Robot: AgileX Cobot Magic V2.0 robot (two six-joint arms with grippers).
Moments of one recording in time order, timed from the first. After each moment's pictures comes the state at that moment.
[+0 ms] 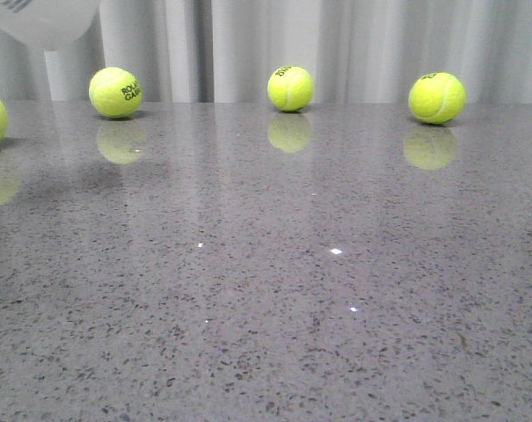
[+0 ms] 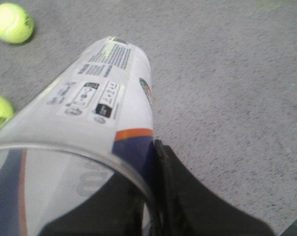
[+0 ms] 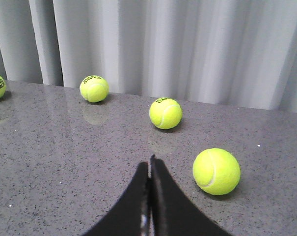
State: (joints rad) left arm -0.15 0.98 -1.34 -0.34 1.27 0.44; right arm 0.07 0.42 -0.45 0.33 0.19 -0.35
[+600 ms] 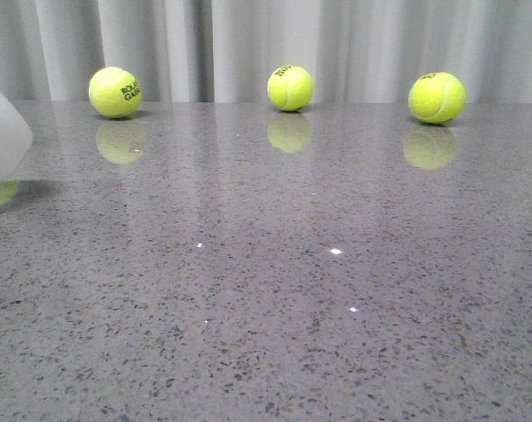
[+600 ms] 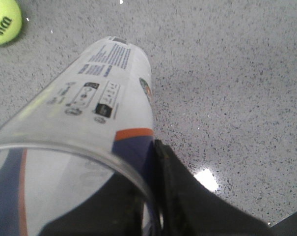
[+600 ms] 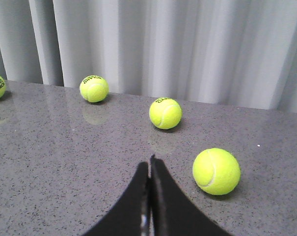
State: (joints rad) left arm -0.15 0.98 -1.17 -0.20 1.27 0.34; right arm 0.07 0.42 -0.45 0.33 0.19 -0.35
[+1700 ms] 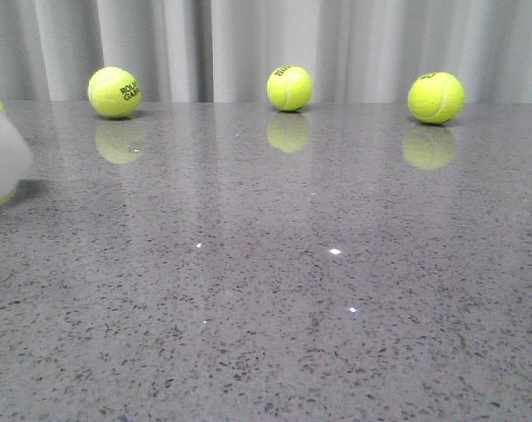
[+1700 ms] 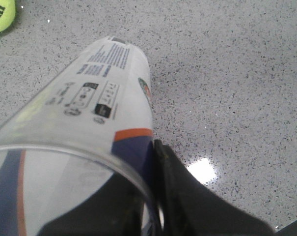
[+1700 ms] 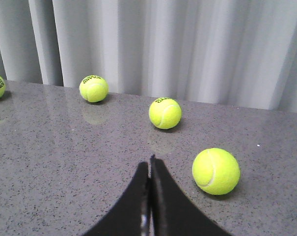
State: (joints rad) left arm -0.15 1.03 -1.17 -0.18 1.26 0.34; right arm 0.07 0.42 -0.45 0.33 0.19 -0.35
